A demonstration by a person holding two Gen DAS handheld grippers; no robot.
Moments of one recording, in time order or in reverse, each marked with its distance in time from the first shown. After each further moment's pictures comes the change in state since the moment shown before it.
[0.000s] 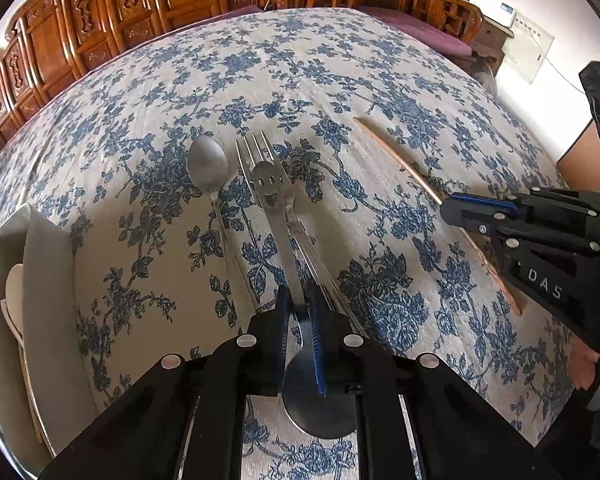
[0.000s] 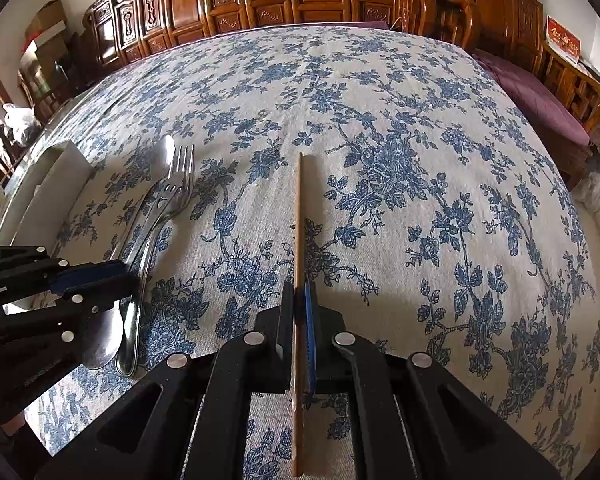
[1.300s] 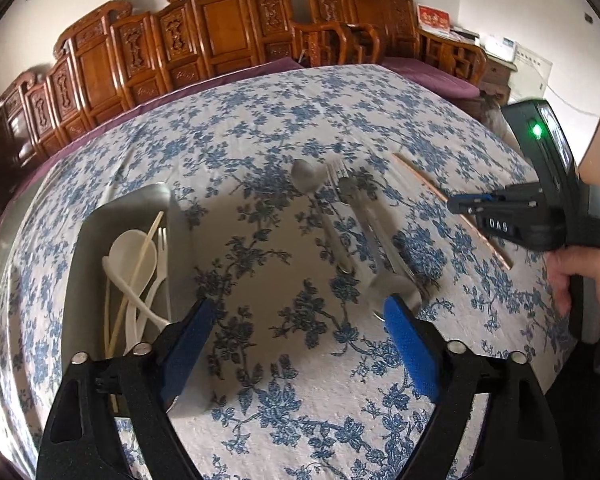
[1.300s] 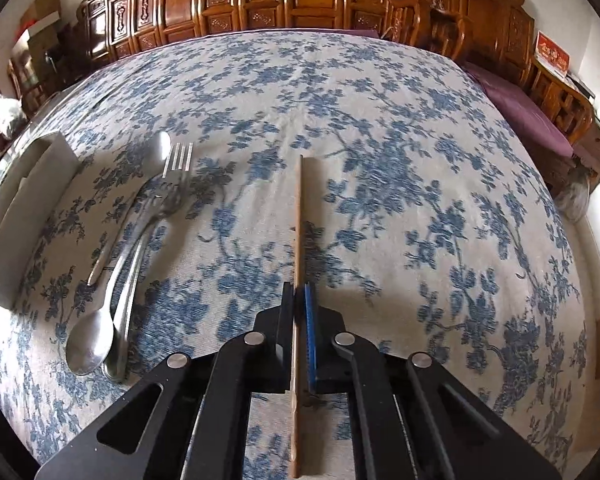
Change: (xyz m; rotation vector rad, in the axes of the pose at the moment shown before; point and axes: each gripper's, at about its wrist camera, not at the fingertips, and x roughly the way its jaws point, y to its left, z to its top) left arm -0.090 0.041 -0.063 -0.001 -0.195 0.100; right arm 0.000 0.009 -0.002 -0.004 -0.017 -0.068
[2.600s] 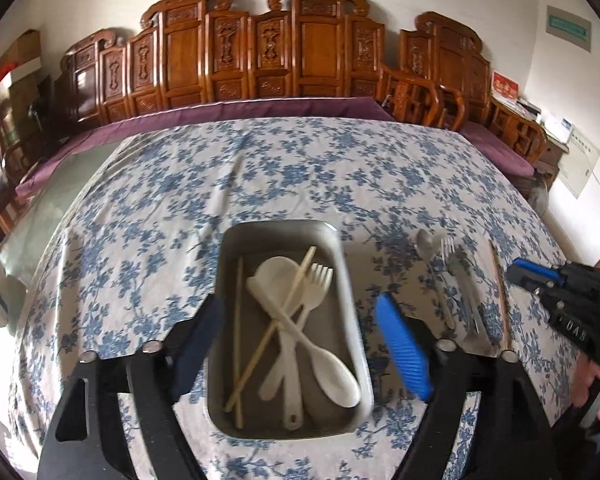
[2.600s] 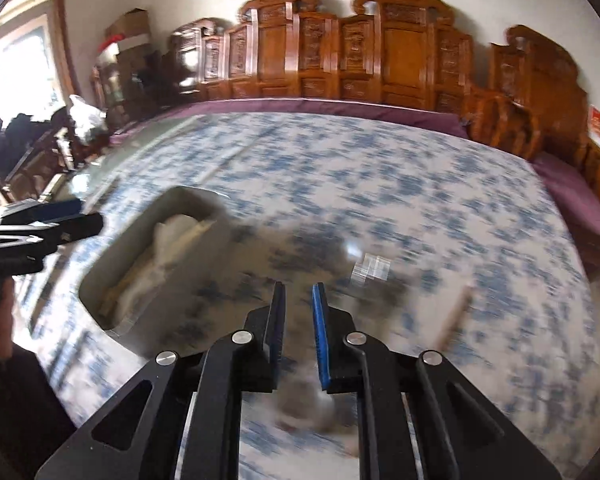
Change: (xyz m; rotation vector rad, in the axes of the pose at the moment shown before) left arm -0.048 0.131 0.011 -0.250 -0.093 0.091; right arm -0.085 0.102 0.024 -0.139 -0.226 0.164
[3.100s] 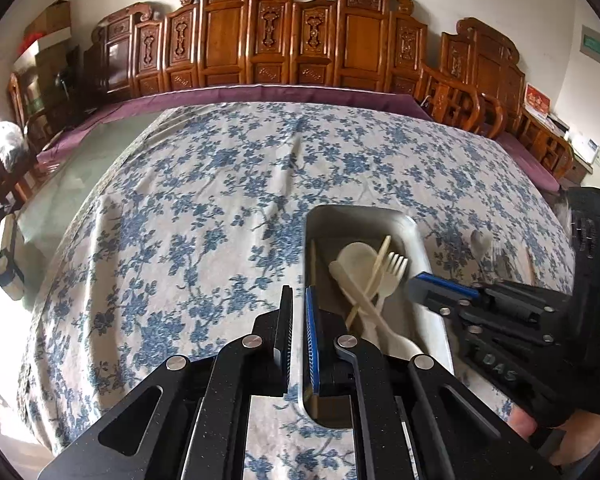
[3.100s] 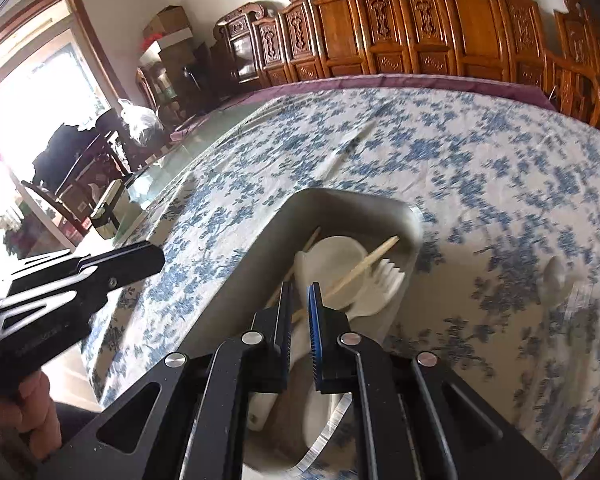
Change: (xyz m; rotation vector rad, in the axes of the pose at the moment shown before) left arm 0.000 0.070 -0.009 -0.099 0.040 0.057; right arm 0.084 0.142 0.042 0.014 0.045 0.287
